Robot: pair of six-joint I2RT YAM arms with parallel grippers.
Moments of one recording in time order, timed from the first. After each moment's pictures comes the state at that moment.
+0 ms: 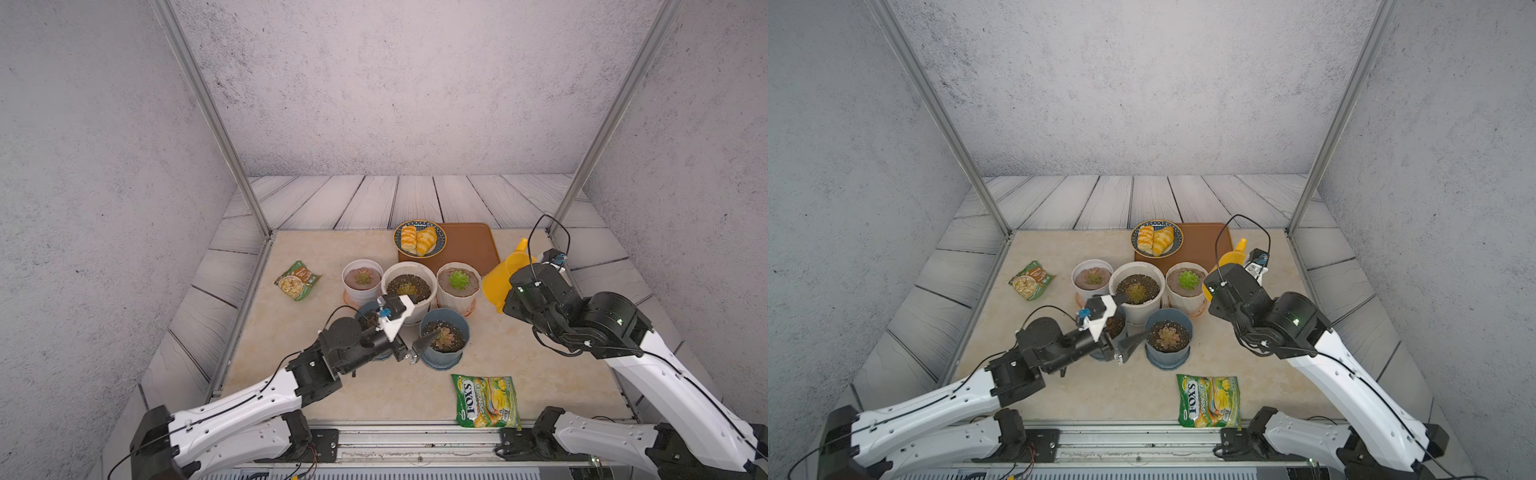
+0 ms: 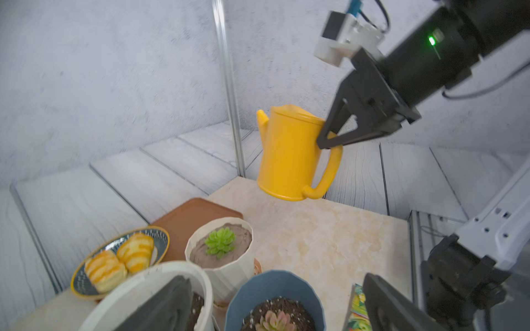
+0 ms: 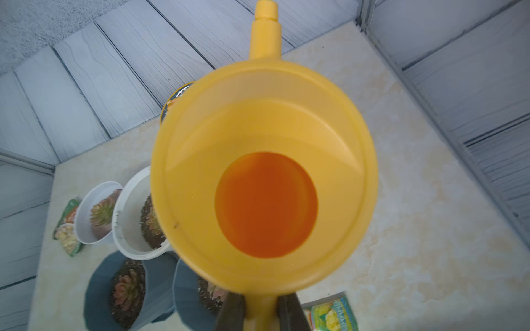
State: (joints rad) left arm -1.08 1.00 0.65 0.37 0.01 0.15; right arm 0.80 1.08 1.51 -1.33 0.54 1.03
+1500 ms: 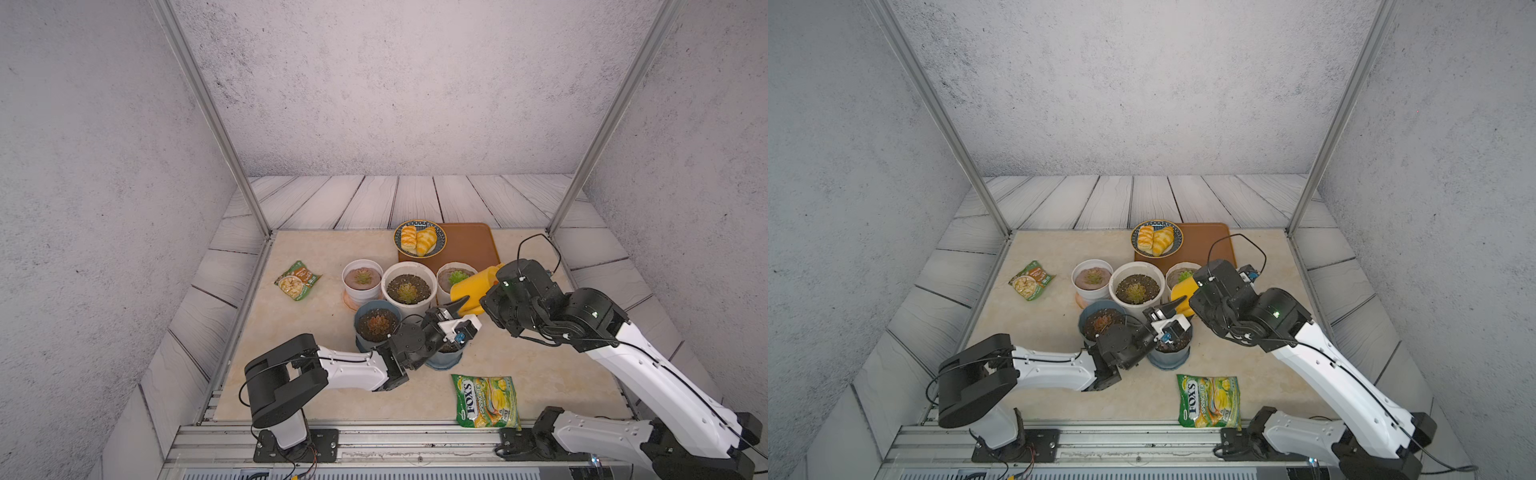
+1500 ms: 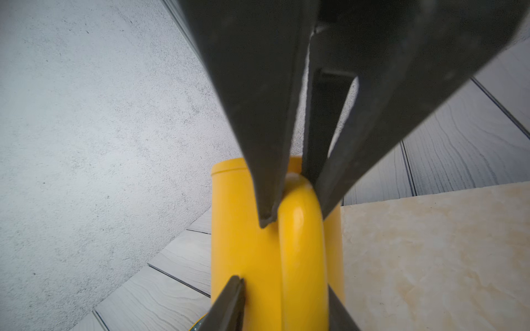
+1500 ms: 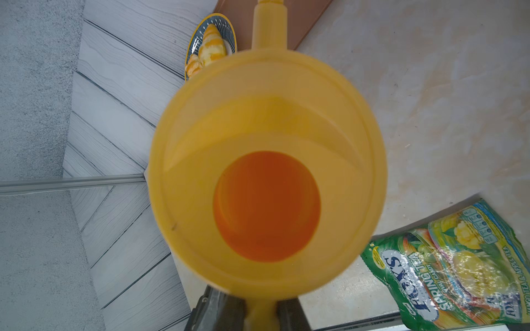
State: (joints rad) left arm -1.16 1.67 0.78 1.11 -0.21 0.62; right arm 0.80 1.12 1.44 -1.19 0.25 1.44
